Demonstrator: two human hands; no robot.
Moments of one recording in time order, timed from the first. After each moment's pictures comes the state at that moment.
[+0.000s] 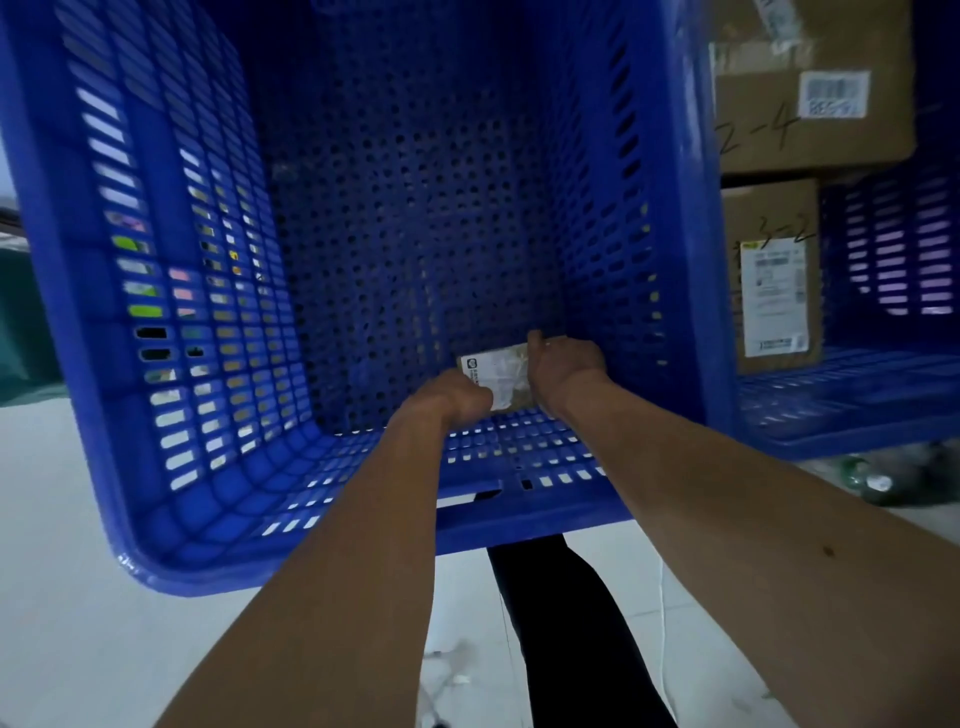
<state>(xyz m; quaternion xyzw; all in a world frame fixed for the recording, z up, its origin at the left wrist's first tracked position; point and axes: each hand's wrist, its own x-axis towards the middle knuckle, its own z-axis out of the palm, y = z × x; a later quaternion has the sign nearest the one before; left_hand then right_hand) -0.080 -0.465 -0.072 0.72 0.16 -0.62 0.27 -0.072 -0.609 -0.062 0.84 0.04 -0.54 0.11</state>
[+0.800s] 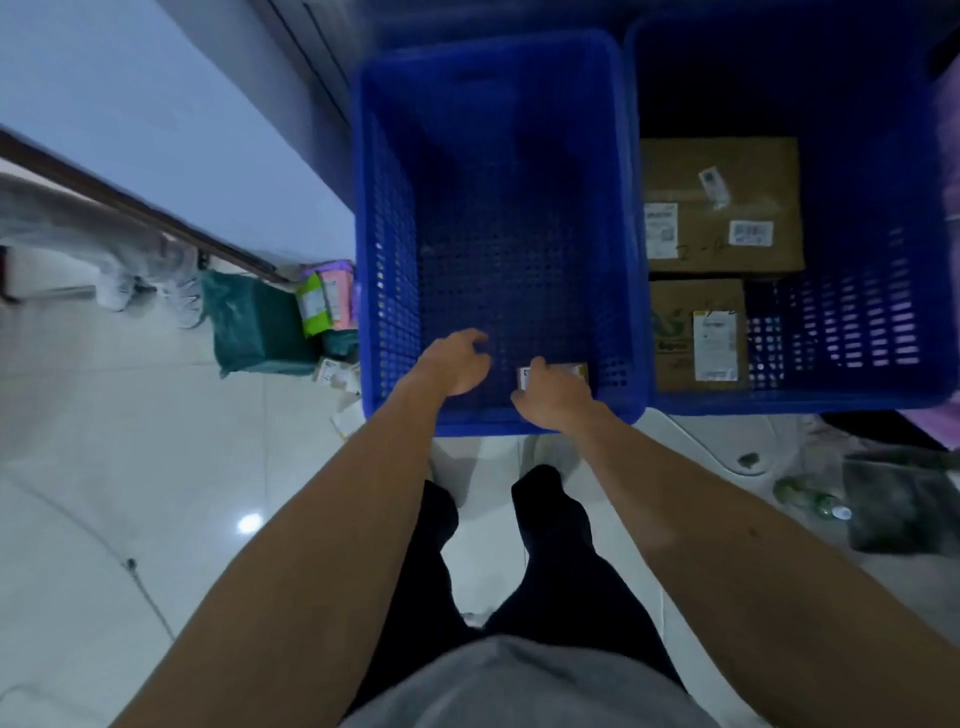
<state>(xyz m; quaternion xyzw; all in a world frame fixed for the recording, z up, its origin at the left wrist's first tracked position) -0.077 -0.396 0.212 0.86 0.10 -0.44 0.24 -0.114 -0.557 0.192 0.87 -0.02 -0.46 -0.18</state>
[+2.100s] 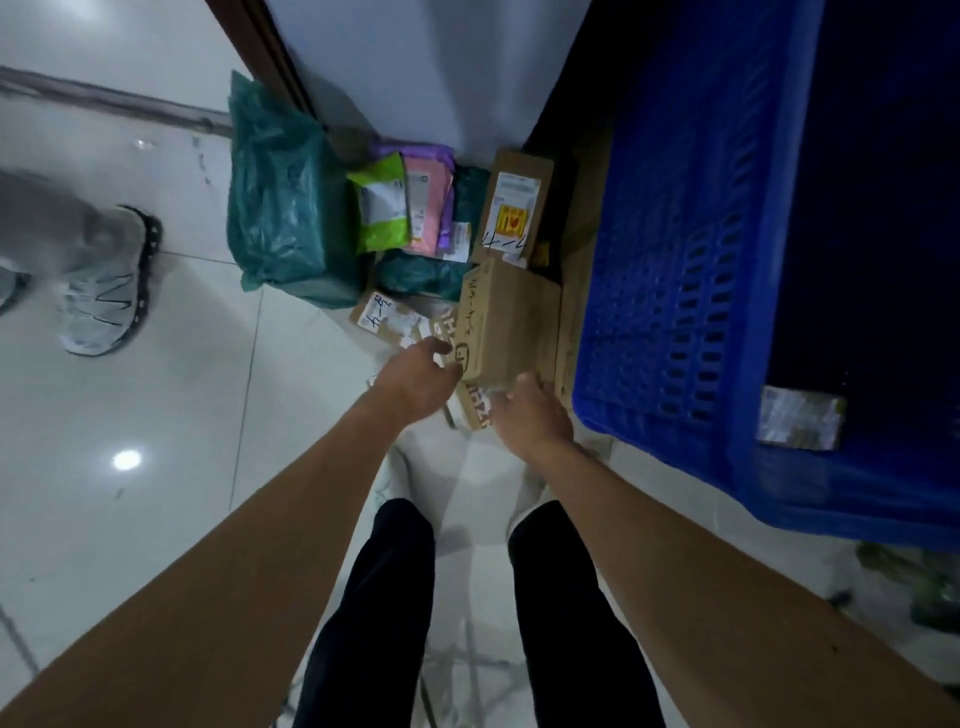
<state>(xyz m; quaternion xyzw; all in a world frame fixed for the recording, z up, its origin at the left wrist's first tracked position) -0.145 -0.024 -0.080 0.79 0.24 -0.41 0.39 -0.158 -0.181 -0.078 0.87 -0.16 -0.42 -0.19</state>
